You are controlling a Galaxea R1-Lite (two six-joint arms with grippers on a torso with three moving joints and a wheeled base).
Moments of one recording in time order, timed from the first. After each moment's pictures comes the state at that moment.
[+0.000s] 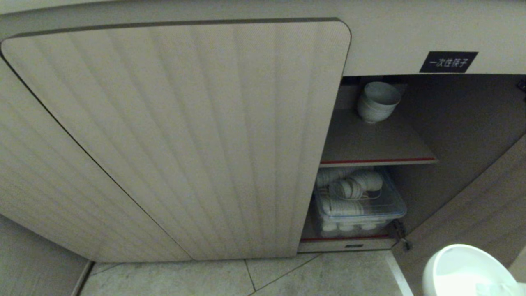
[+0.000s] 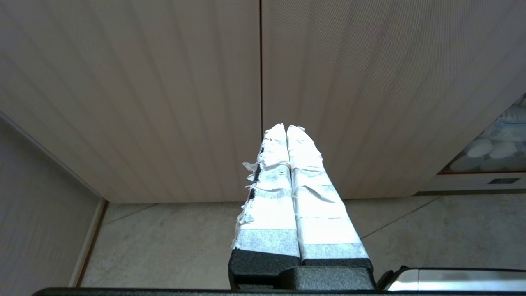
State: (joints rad) left arm 0.00 0.00 0.00 0.00 0.00 -0.02; right arm 0.20 0.95 -0.68 0.53 0.25 0.28
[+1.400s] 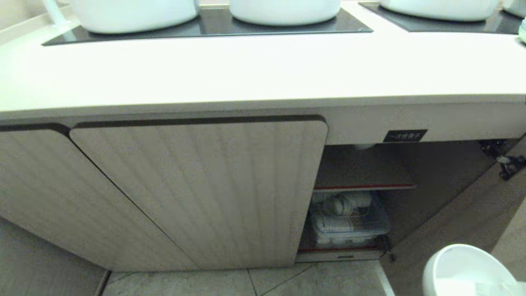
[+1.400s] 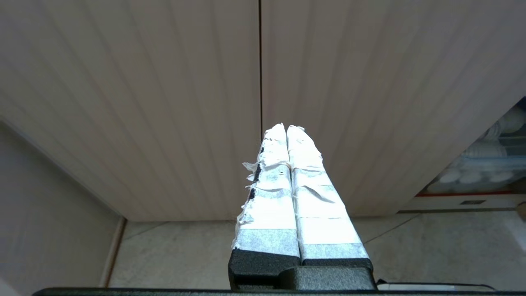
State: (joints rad) left arm 0.00 0.00 0.00 0.00 -0.01 -0.02; right arm 0.20 0.95 -0.68 0.53 0.25 0.27
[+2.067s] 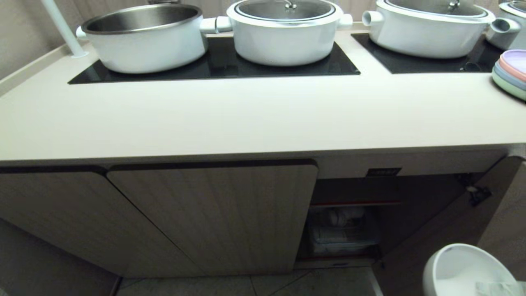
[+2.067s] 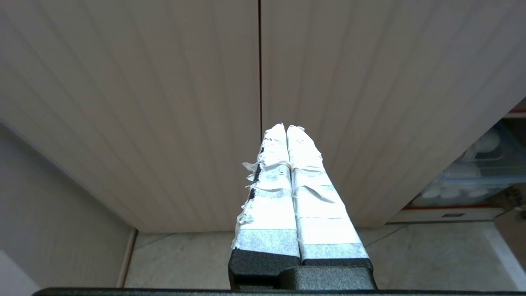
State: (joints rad) left arm 0.00 0.00 0.00 0.00 0.00 -0.02; right arm 0.20 0.96 -0.68 0.52 0.25 0.27
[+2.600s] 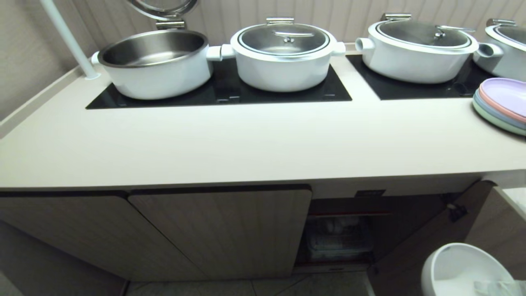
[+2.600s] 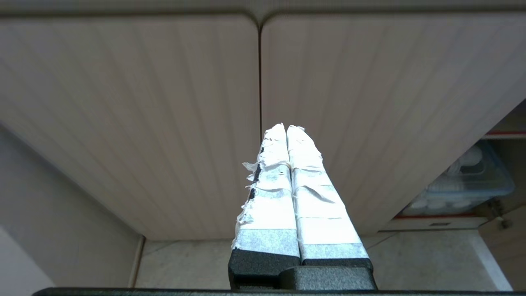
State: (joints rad) left arm 0.00 0.00 0.00 0.00 0.00 -0.02; right arm 0.20 0.97 -0.68 0.52 0.25 0.27
